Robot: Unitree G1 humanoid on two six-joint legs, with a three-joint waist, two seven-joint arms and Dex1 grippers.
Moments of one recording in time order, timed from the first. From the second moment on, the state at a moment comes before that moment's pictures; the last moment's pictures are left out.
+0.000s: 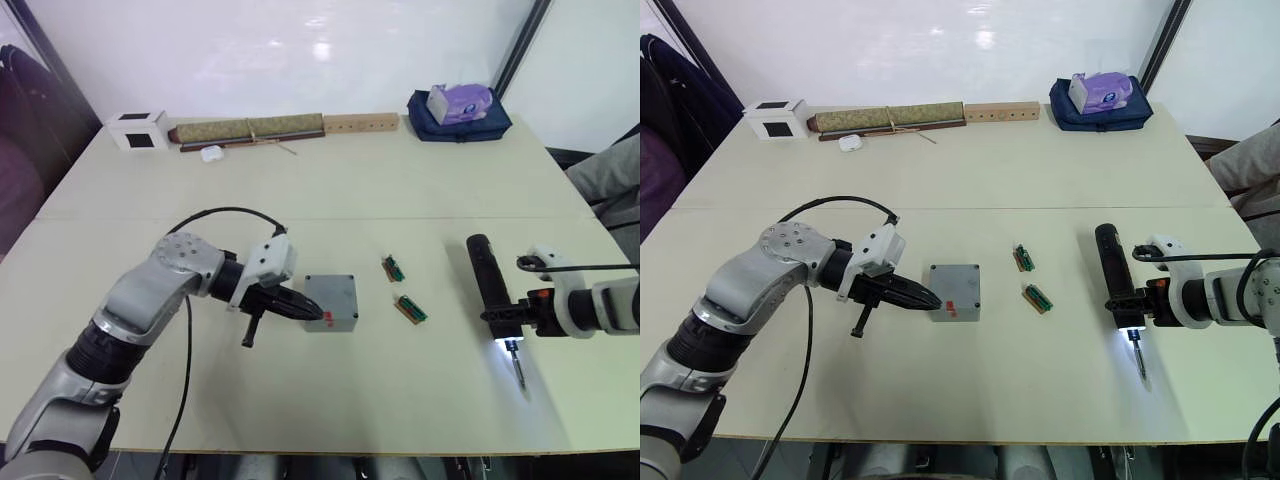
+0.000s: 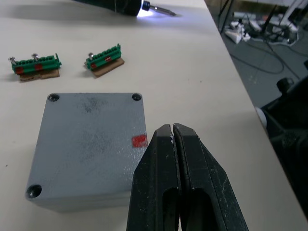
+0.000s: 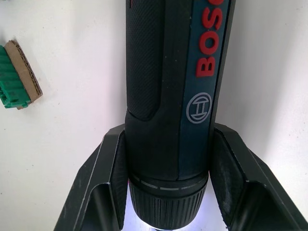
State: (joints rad) left arm -0.60 0.71 -0.29 -0.26 -0.45 0.63 -1.32; right arm -0.39 -1.08 -0.17 -0.01 0.85 1.54 0.52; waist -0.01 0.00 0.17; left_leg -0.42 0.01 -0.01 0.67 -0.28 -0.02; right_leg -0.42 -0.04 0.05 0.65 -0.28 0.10
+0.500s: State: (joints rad) left arm -0.59 0.70 -0.28 -0.23 -0.44 0.62 -1.26; right arm -0.37 -1.08 -0.15 -0.04 0.73 1.43 0.60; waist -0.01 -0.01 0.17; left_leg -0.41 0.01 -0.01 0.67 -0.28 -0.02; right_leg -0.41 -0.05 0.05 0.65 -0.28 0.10
